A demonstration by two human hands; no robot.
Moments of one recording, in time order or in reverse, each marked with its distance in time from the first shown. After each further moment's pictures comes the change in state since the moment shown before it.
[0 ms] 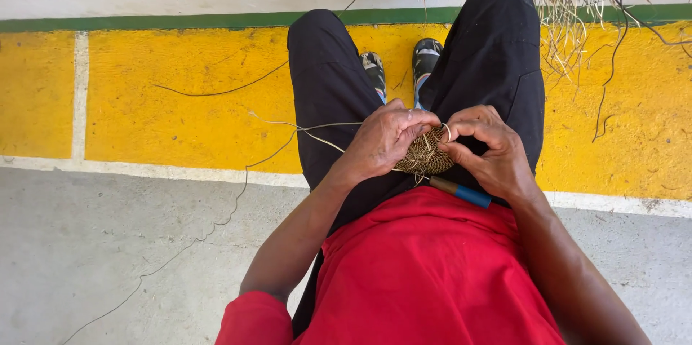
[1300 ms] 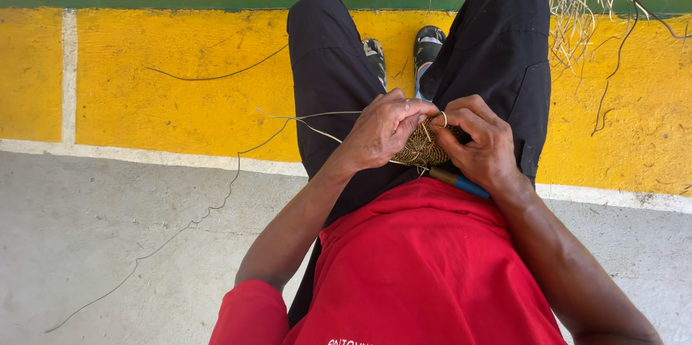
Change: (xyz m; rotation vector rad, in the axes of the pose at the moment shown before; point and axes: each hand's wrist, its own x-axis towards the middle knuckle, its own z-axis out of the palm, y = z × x) left_hand -0.006 -0.011 0.003 0.013 0.065 0.040; right_hand 0.005 -0.002 0.024 -0.207 0.084 -0.123
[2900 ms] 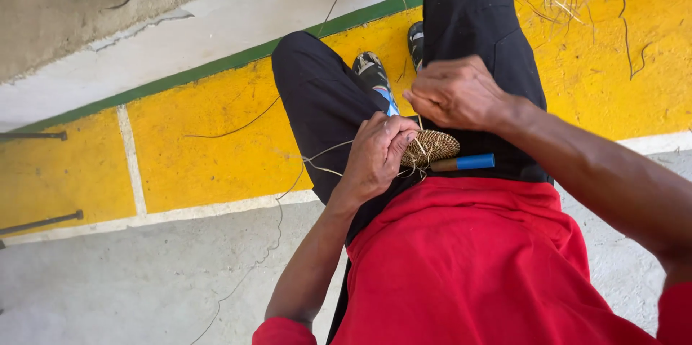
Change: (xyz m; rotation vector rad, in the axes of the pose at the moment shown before) left_hand -0.011 0.023 0.006 0.119 -0.048 0.070; right_hand 0.055 0.043 -0.015 -0.093 -0.130 -0.298
